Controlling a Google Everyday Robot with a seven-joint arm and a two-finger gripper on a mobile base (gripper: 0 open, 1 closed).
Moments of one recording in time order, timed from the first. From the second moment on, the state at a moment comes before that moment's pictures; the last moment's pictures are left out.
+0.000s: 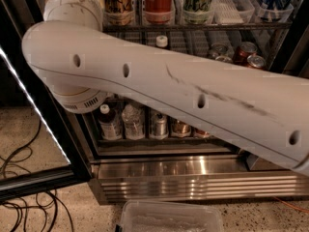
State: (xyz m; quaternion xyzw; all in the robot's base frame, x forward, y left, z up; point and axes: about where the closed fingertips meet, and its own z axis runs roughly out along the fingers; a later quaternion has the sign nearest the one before) arm 0.633 0.147 1.088 -0.15 0.64 -0.05 0.75
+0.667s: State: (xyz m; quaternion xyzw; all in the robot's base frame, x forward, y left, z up) arm 0.662 0.149 1.085 -0.15 0.63 -0.04 0.76
